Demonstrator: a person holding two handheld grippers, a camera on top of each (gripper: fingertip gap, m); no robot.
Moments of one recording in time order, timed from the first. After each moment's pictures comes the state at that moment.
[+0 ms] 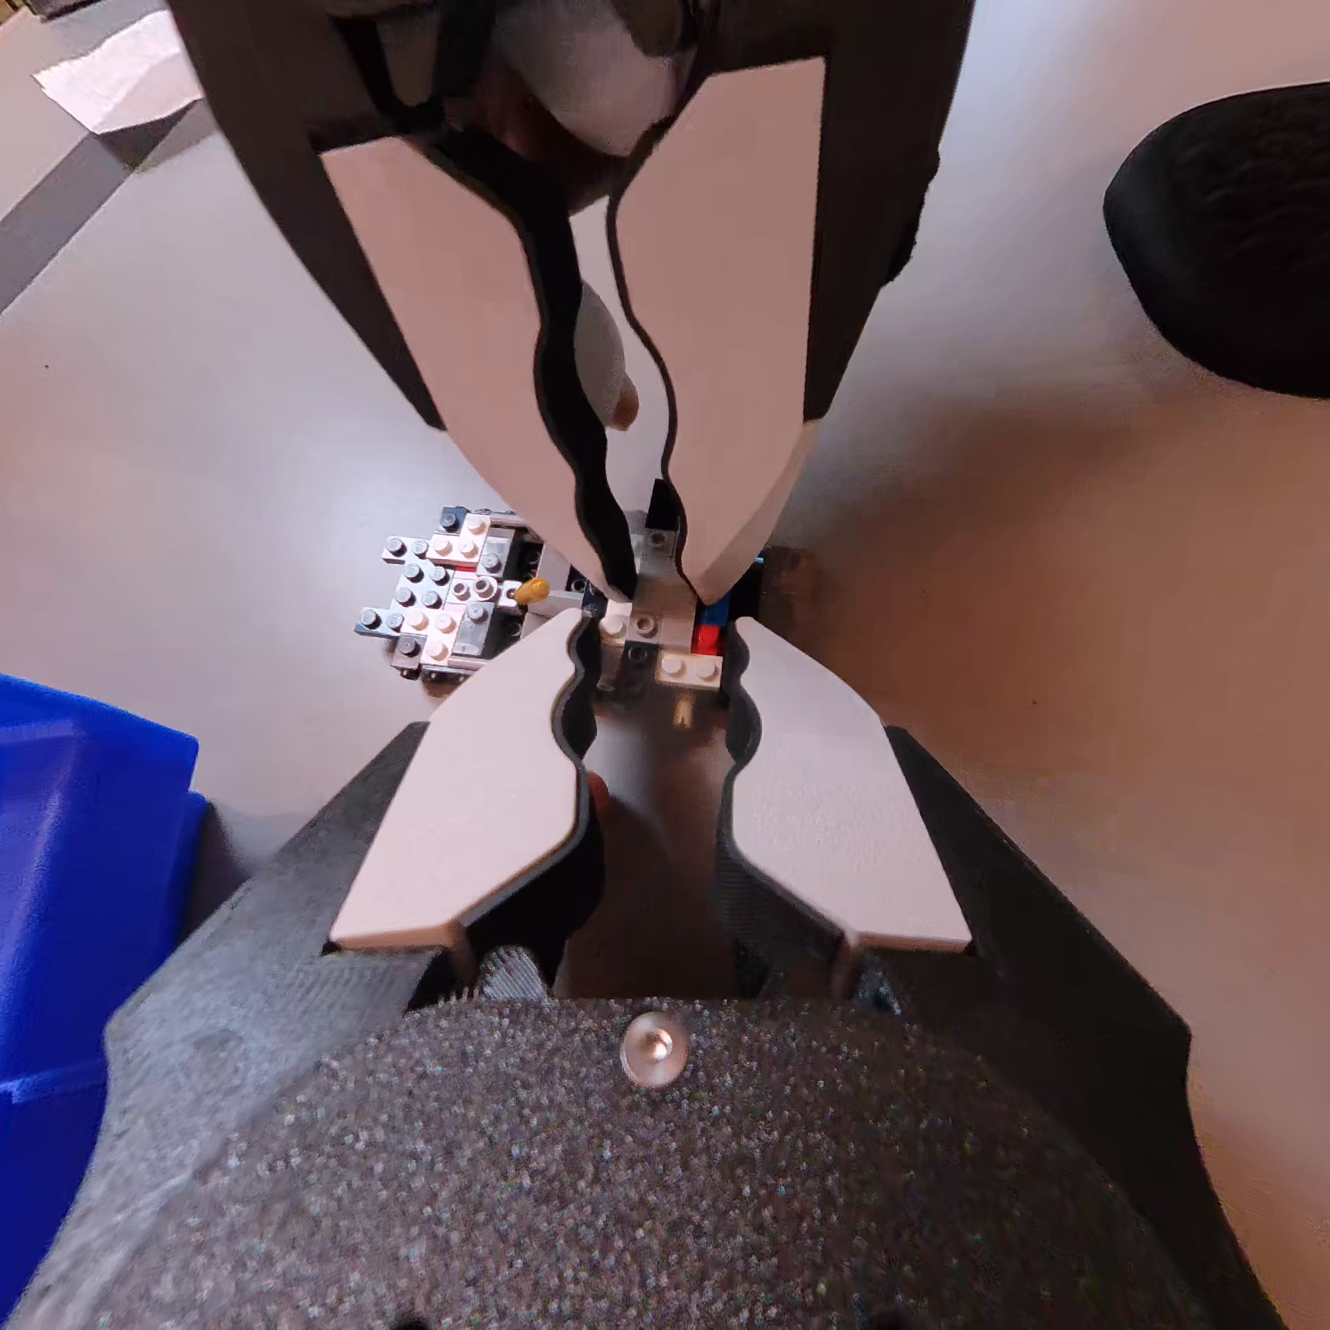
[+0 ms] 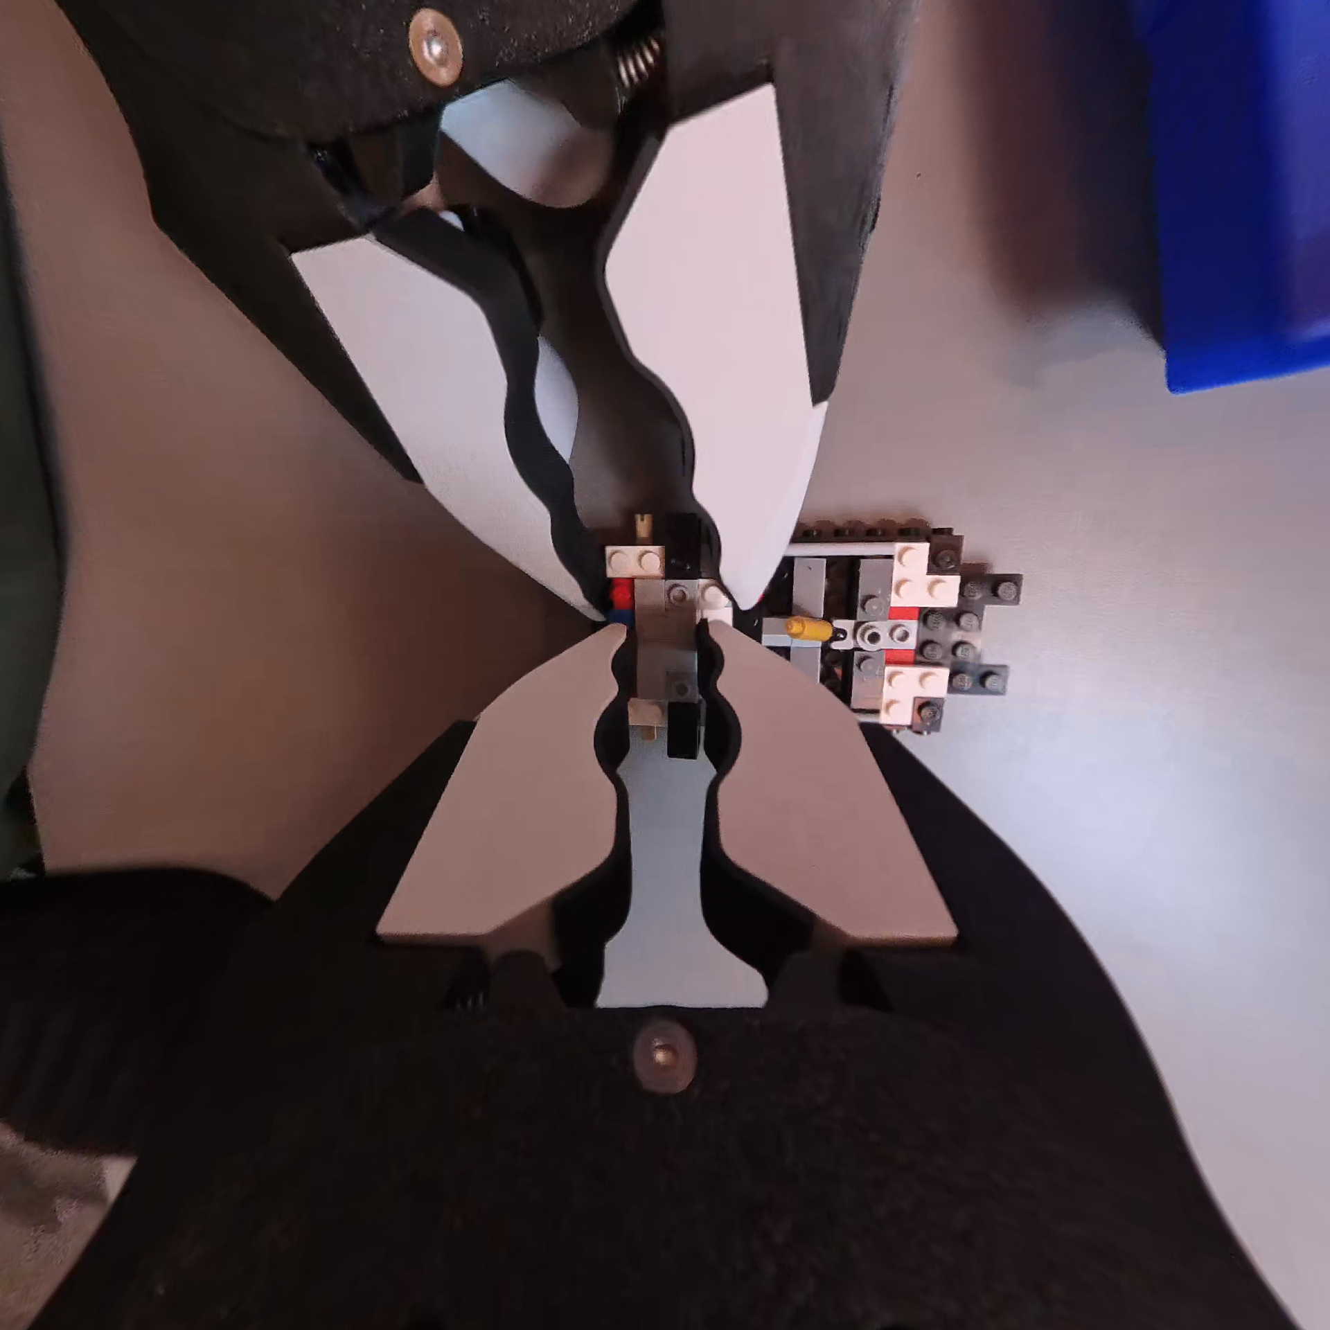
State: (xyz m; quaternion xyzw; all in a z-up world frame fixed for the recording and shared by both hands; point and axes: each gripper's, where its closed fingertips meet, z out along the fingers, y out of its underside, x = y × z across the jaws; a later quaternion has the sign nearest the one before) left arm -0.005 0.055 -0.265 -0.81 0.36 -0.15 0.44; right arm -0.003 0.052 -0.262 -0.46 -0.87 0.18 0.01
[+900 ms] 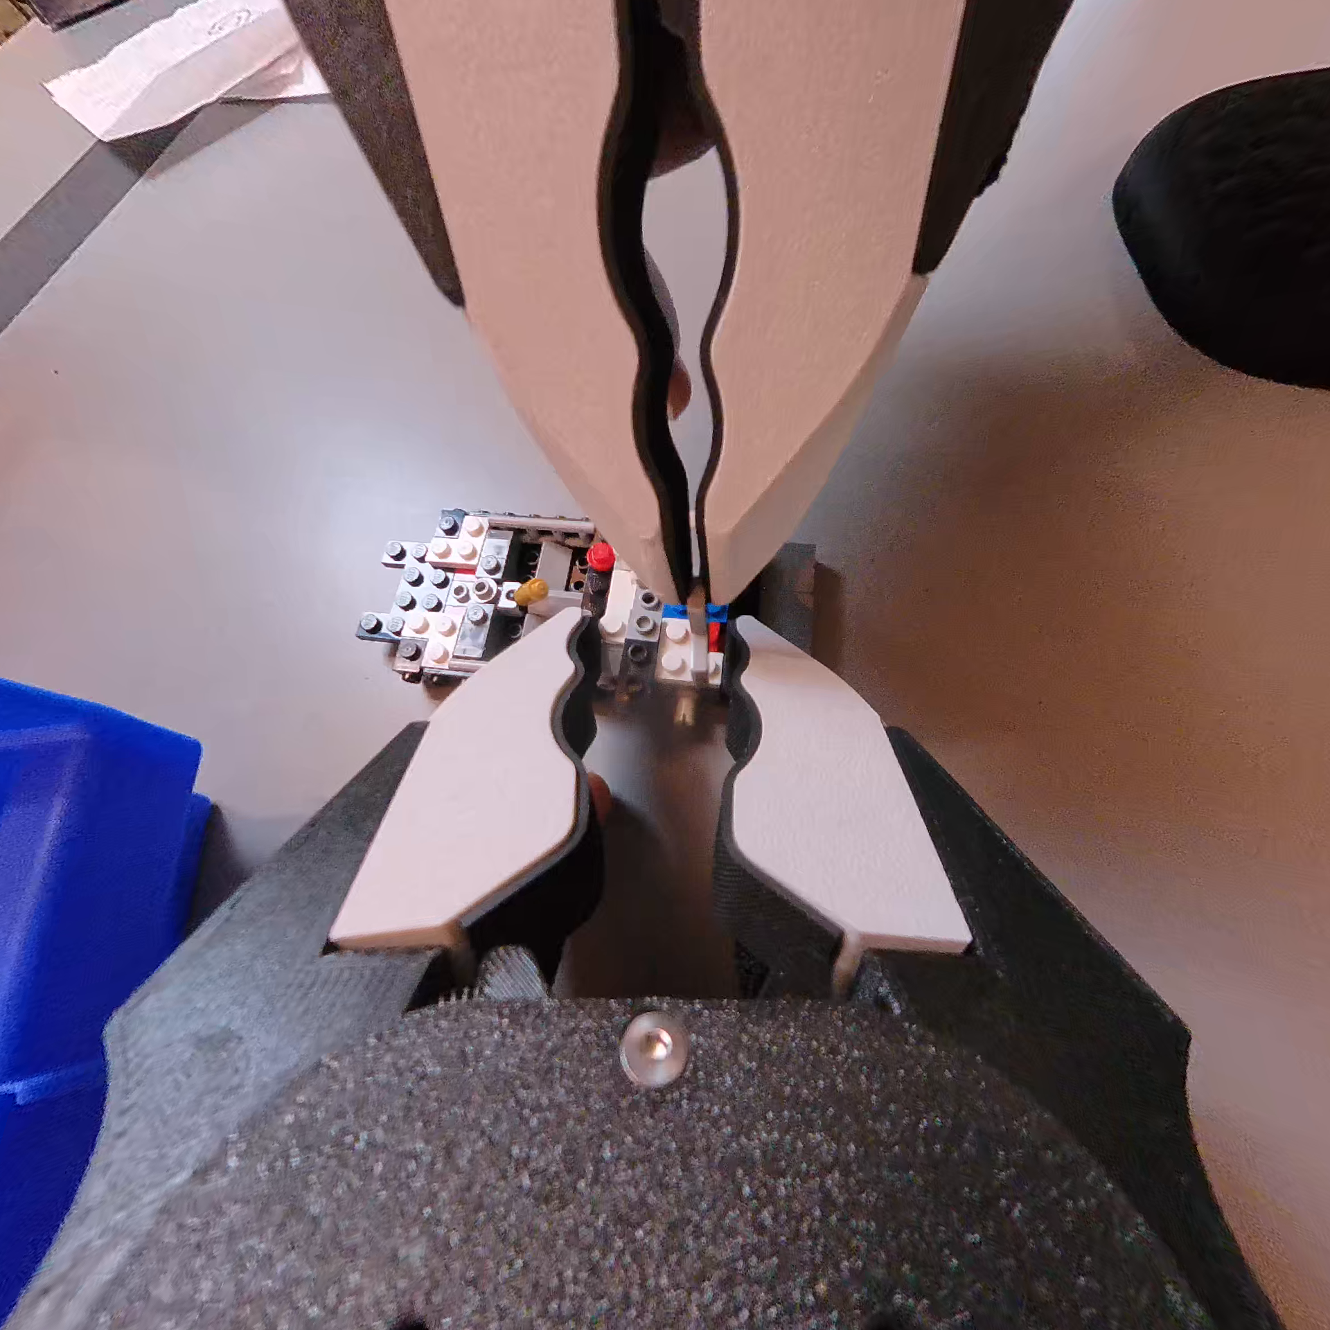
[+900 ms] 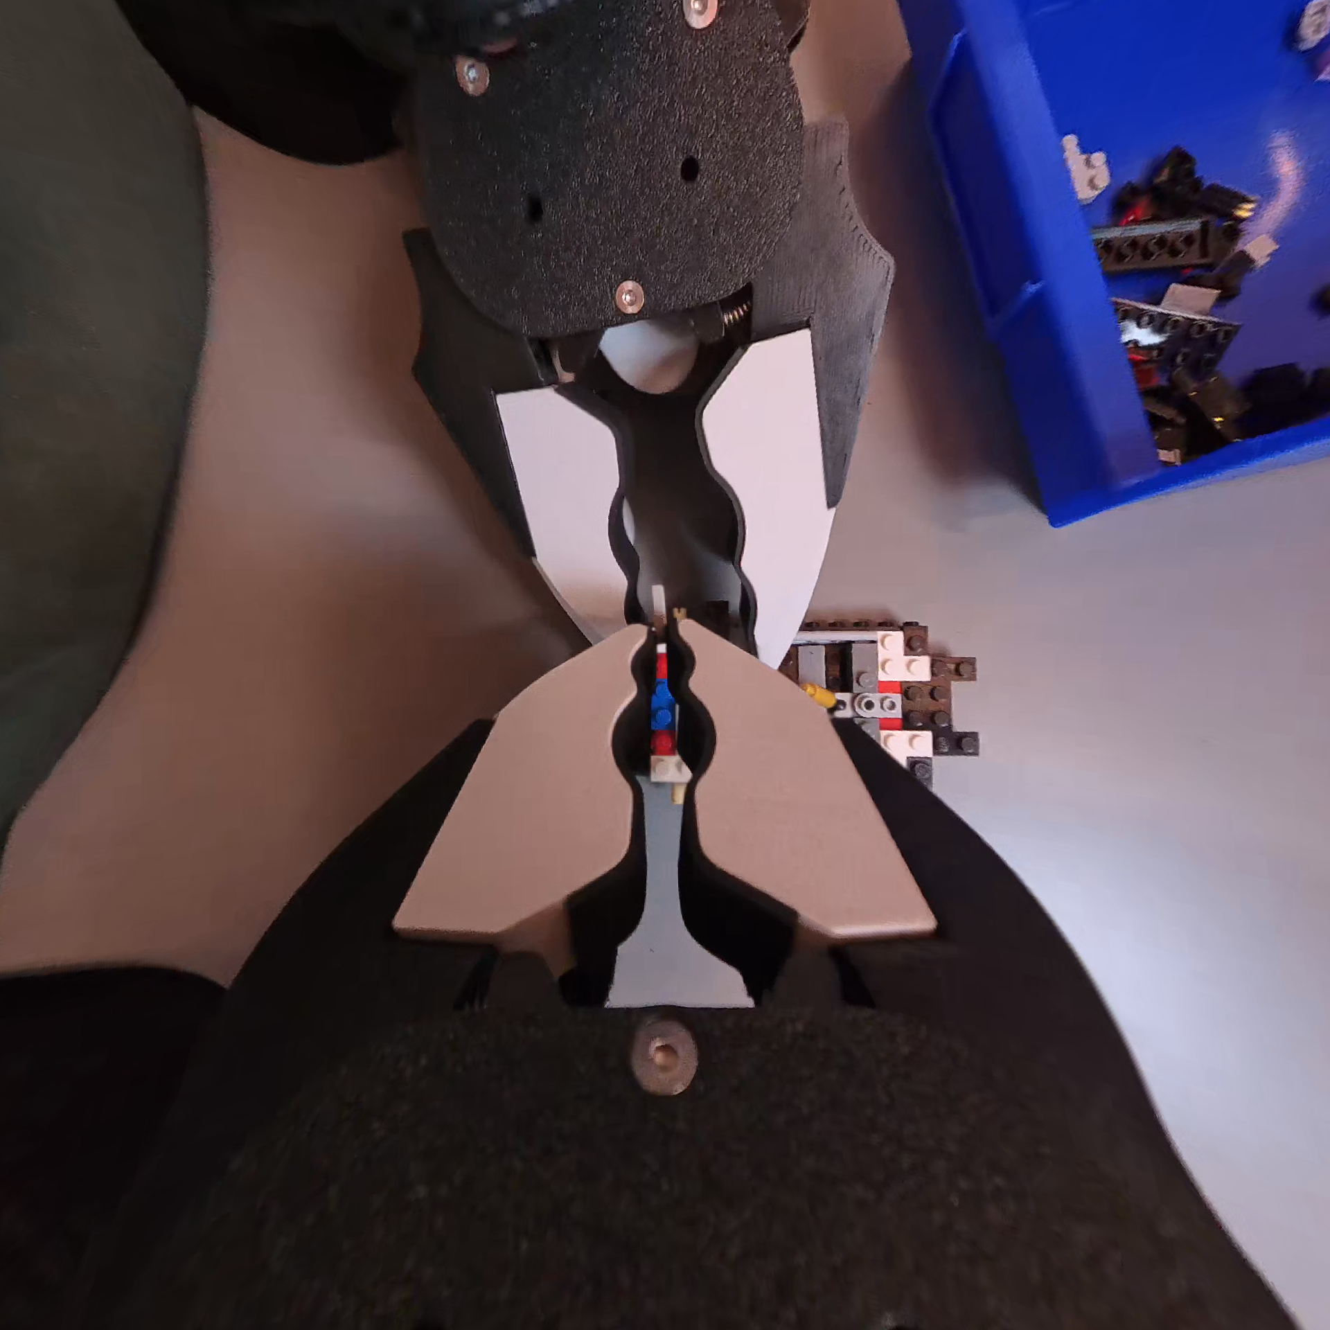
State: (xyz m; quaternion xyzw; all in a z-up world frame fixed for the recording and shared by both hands) left arm -0.005 0.056 -0.266 -0.81 0.37 -0.14 0.44; right arm -0.012 0.036 -0.231 -0.43 -0.84 0.30 0.12
